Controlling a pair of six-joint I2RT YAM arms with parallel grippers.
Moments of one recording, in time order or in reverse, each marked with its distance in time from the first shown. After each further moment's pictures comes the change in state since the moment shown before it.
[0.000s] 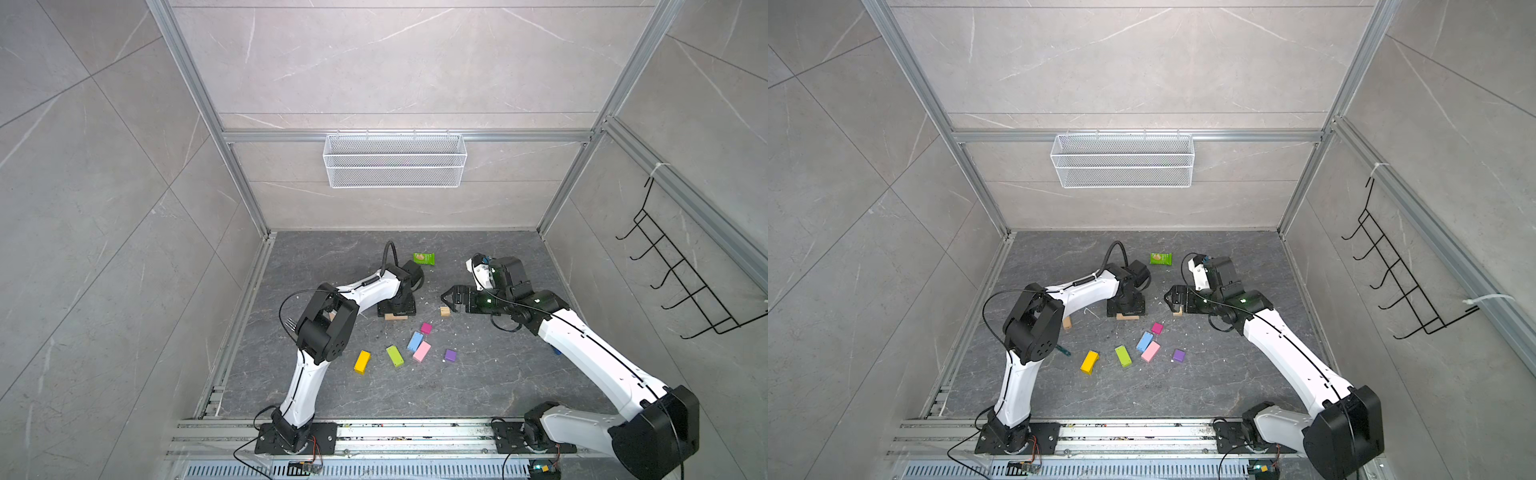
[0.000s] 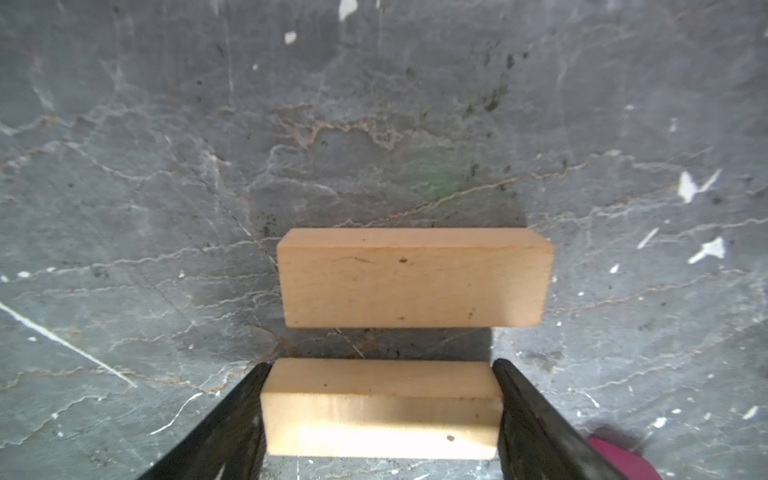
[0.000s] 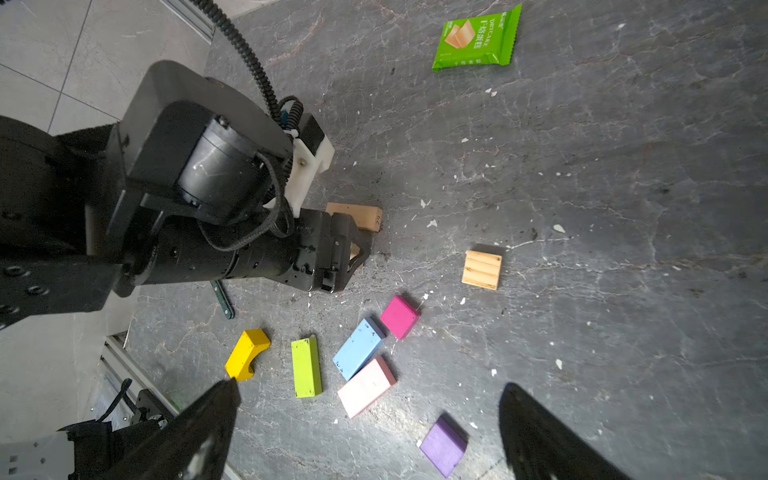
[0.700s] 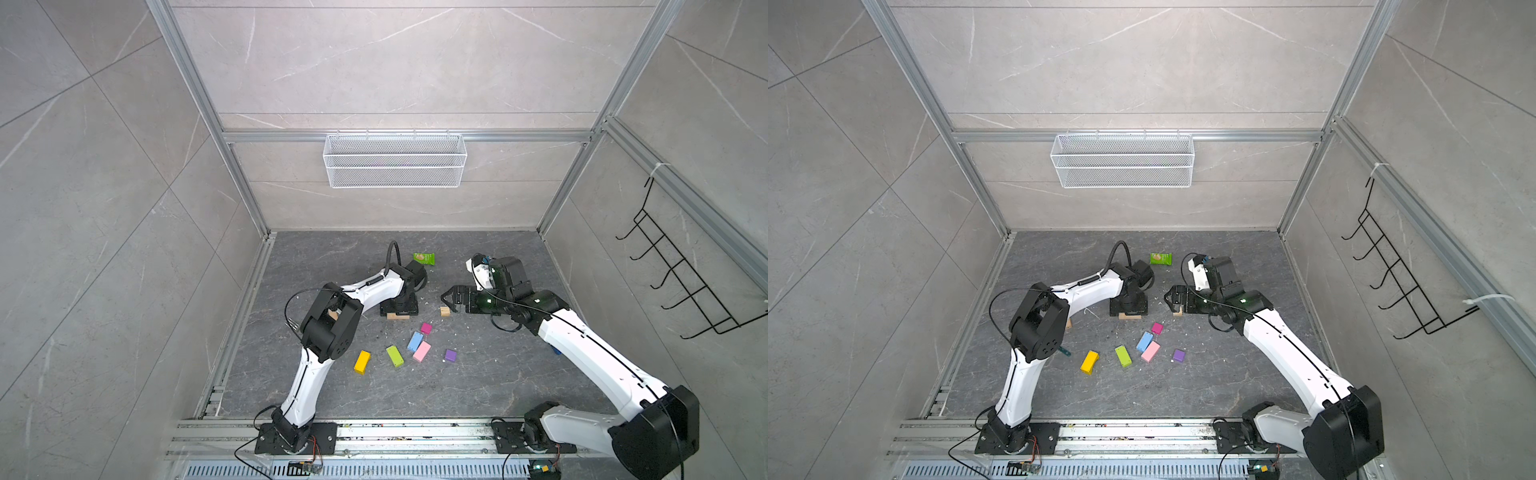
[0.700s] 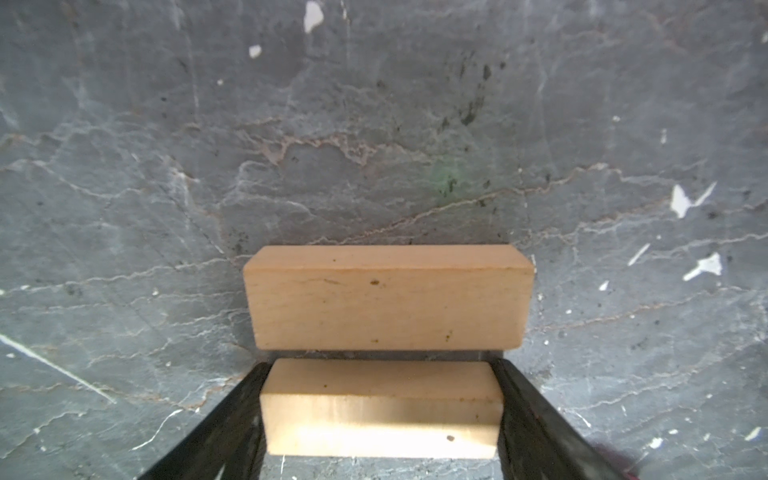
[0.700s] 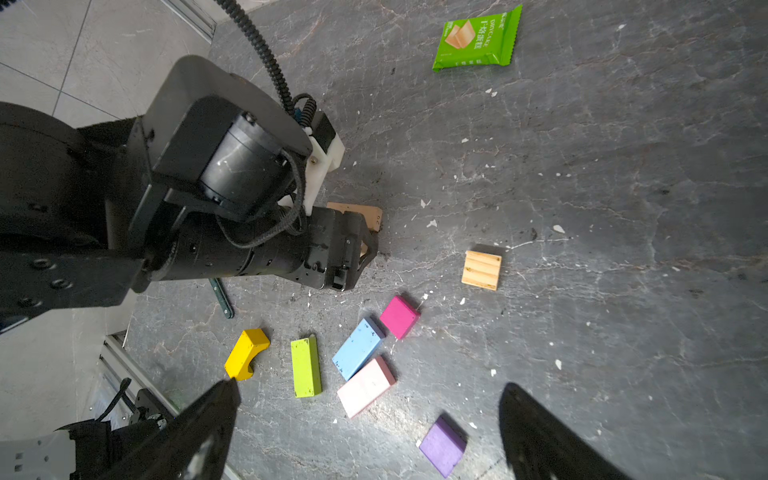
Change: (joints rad) left arm -0.004 0.042 0.046 -0.019 -0.009 0.000; right arm 0.000 0.000 0.000 0.000 0.000 -0.003
